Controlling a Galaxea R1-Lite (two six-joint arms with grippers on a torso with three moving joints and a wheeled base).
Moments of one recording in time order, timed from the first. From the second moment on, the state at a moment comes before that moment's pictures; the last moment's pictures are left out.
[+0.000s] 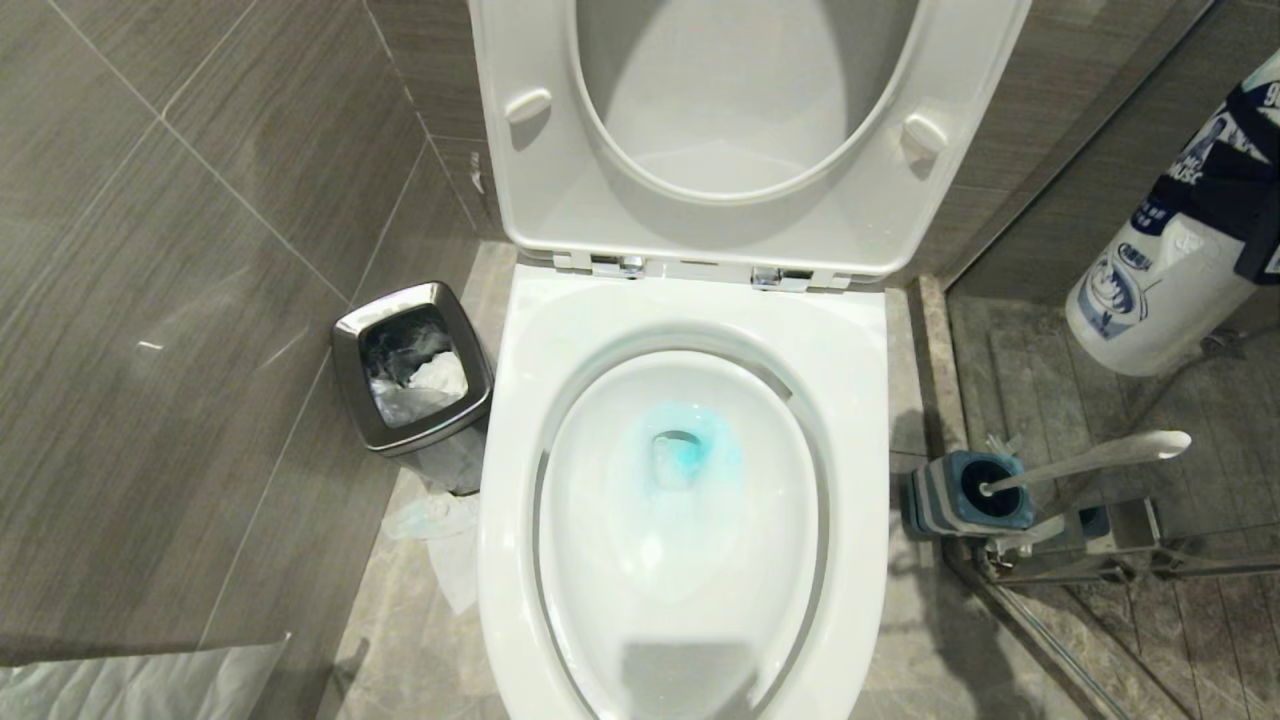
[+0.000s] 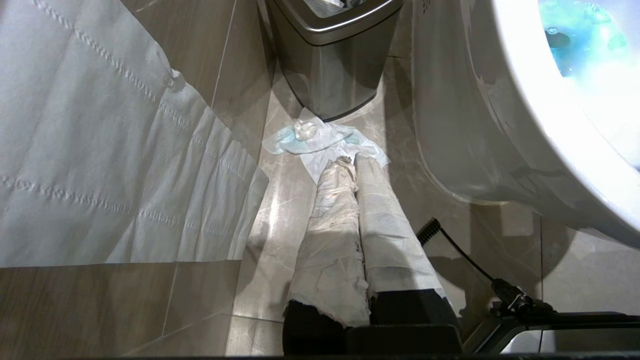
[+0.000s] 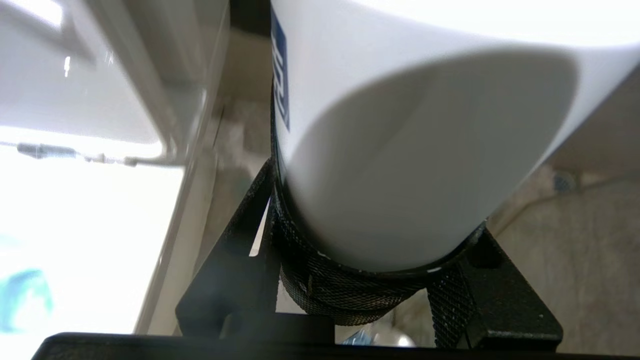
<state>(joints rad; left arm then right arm) 0.00 0.00 0.00 0.01 0.00 0.00 0.11 1.25 -0.97 -0.40 -0.25 -0.12</state>
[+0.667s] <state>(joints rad) 0.00 0.00 0.00 0.01 0.00 0.00 0.10 1.28 -0.85 -0.46 -0.25 -0.04</state>
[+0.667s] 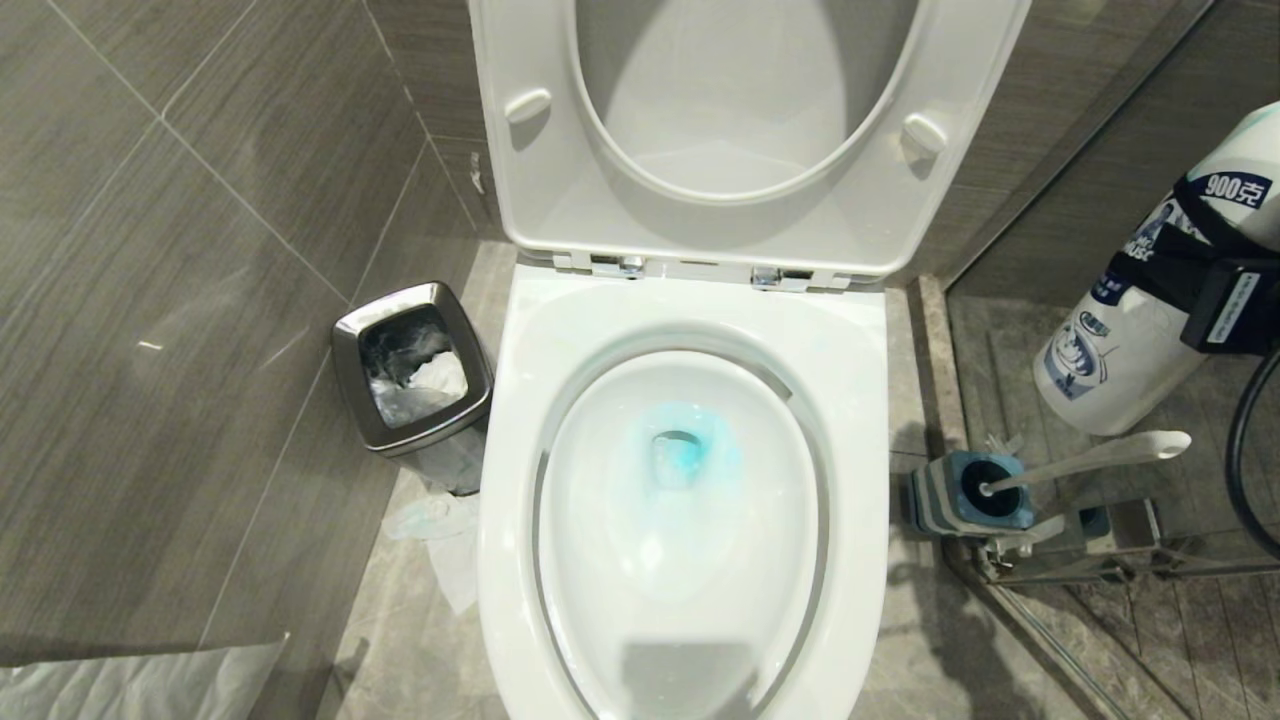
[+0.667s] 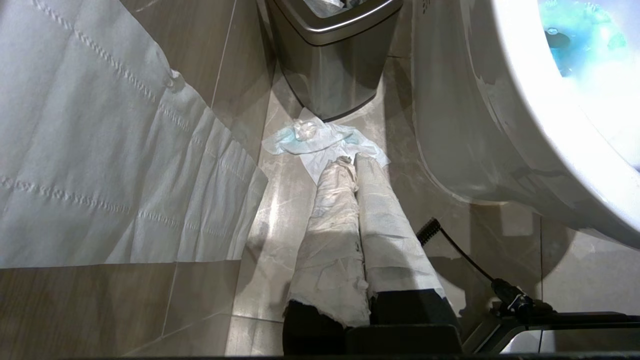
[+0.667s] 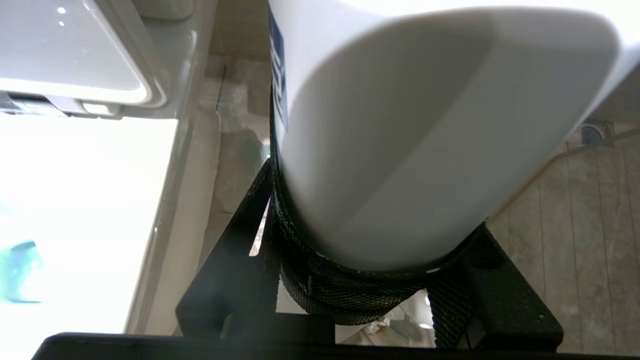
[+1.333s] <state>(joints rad) 0.00 0.00 0.00 0.01 0.00 0.00 0.10 1.29 -0.82 -0.46 -0.25 -0.06</state>
